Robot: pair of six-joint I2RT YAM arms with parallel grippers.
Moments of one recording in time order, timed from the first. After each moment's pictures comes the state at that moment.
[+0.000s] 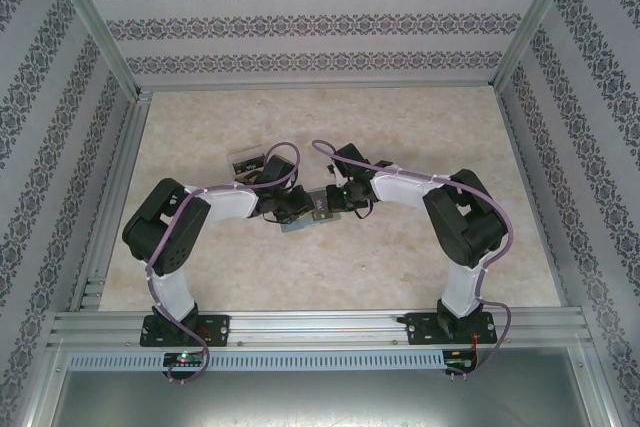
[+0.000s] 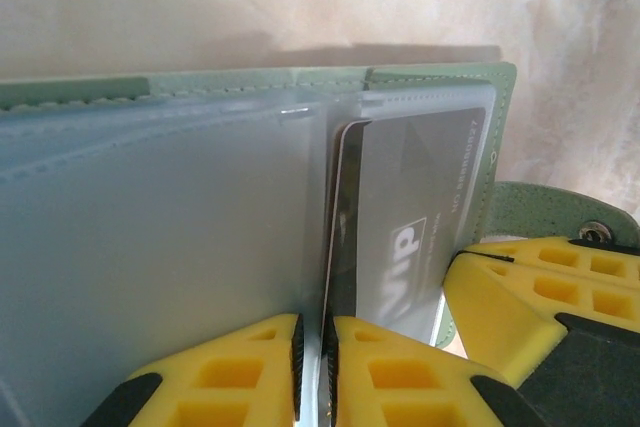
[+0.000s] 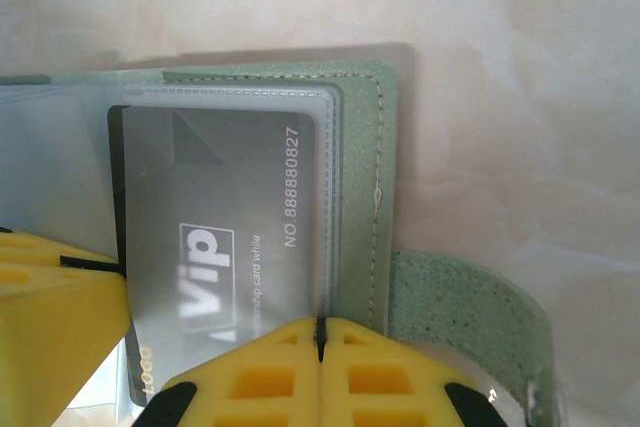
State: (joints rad) left arm -0.55 1.81 0.94 -0.09 0.36 -1.00; right arm 0.59 1.86 1.10 -0.41 -0.22 0.44
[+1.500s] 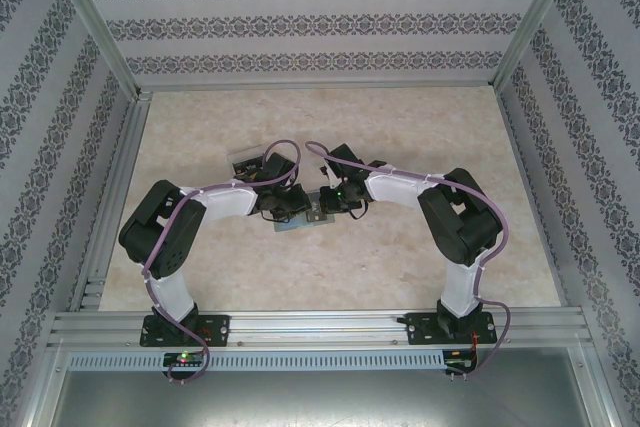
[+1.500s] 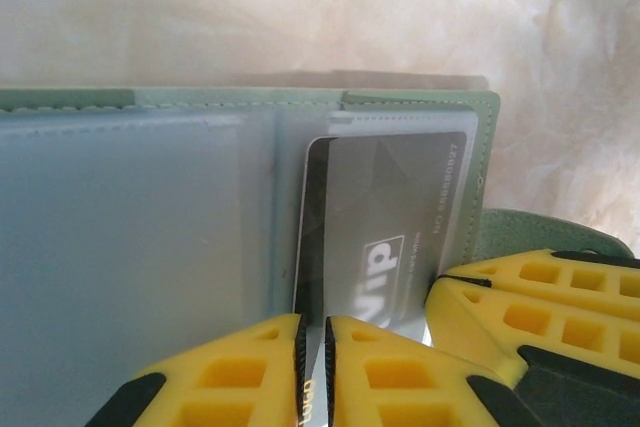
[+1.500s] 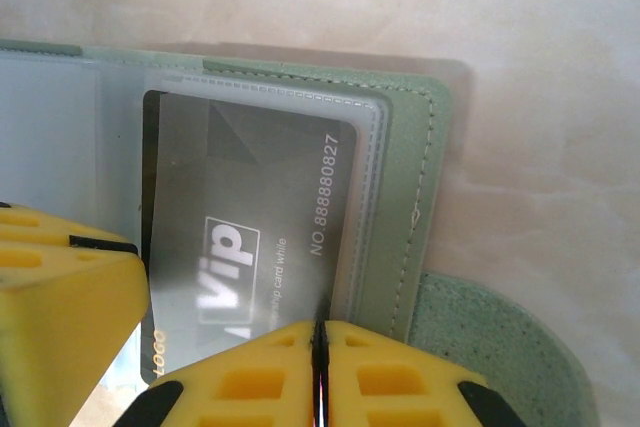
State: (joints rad) left arm -0.55 1.79 0.97 -0.19 0.29 -0.94; right arm 0.62 1.89 1.14 -0.41 -0.25 0.44
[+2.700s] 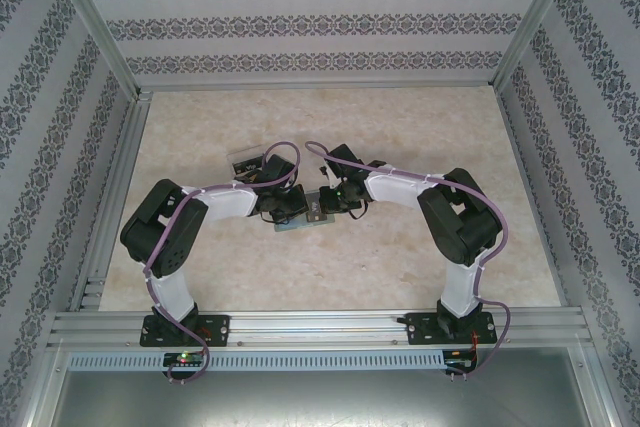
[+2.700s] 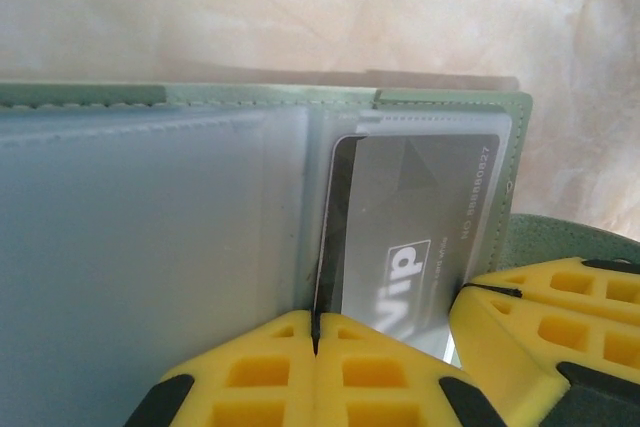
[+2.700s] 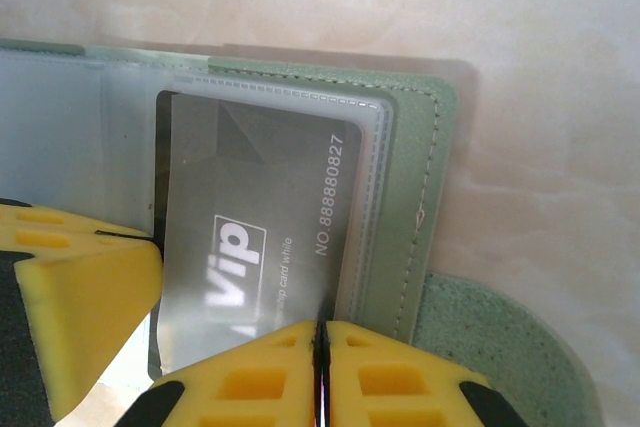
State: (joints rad) left arm -0.55 1.80 0.95 -0.17 0.29 -0.95; right arm 0.62 1.89 1.14 -0.42 -0.26 0.45
